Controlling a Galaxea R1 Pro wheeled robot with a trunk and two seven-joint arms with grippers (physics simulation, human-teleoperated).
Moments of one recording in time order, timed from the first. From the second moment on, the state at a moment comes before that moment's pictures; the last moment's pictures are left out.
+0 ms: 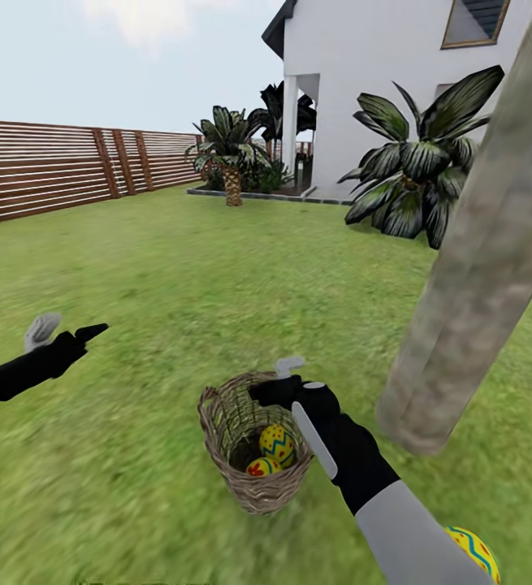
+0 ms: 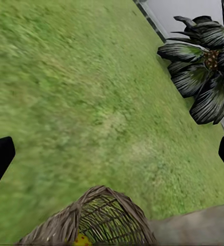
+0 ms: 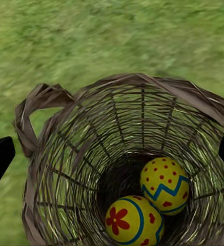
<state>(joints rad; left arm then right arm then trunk) -0.63 0.27 0.47 -1.42 0.83 0.99 -0.09 -0.70 0.16 0.41 -1.10 -0.27 0.69 -0.09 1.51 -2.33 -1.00</state>
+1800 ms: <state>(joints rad) -0.63 0.23 0.39 -1.42 0.82 0.99 -0.08 -0.84 0.17 0.54 -0.73 -0.27 0.60 -0.17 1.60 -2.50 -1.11</state>
